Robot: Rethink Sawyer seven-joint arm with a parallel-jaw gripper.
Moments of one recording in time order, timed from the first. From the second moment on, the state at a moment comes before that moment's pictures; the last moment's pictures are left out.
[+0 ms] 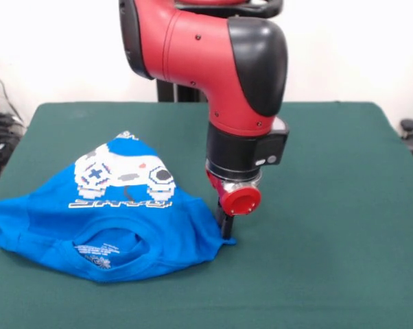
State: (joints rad) arm -0.06 -0.29 -0.17 1.42 0.16 0.36 2.81
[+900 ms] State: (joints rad) arm -0.05 -0.29 -0.22 1.42 0.16 0.36 2.81
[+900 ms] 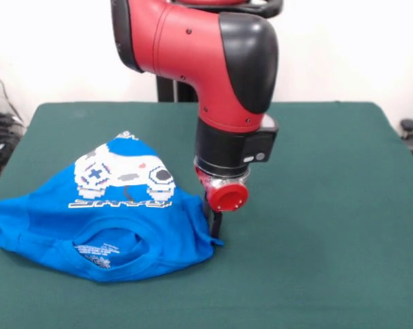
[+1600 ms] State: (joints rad) arm 0.02 -0.24 -0.31 1.40 0.14 0.33 2.81
